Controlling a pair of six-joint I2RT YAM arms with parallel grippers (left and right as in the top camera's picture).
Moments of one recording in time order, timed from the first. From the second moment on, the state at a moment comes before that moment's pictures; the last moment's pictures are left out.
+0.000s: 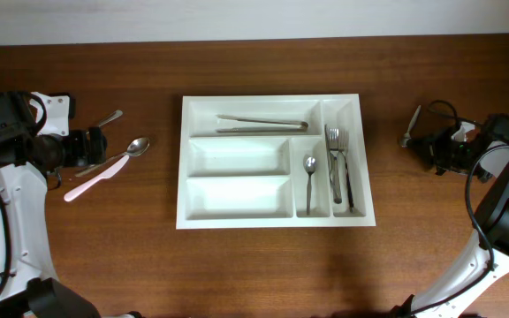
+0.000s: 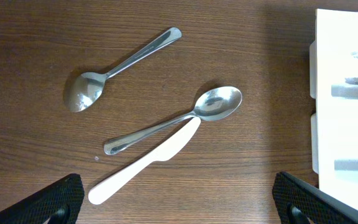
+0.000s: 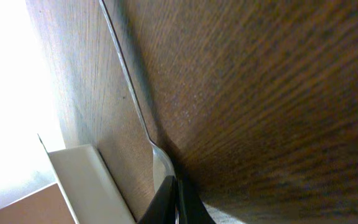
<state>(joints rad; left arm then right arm) 0.40 1.55 1.32 -0.80 0.23 0.29 -0.56 2.19 1.30 -0.36 -0.82 0.50</state>
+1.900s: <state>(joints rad) 0.40 1.55 1.32 -0.80 0.23 0.29 0.19 1.64 1.42 -1.05 -0.07 0.15</state>
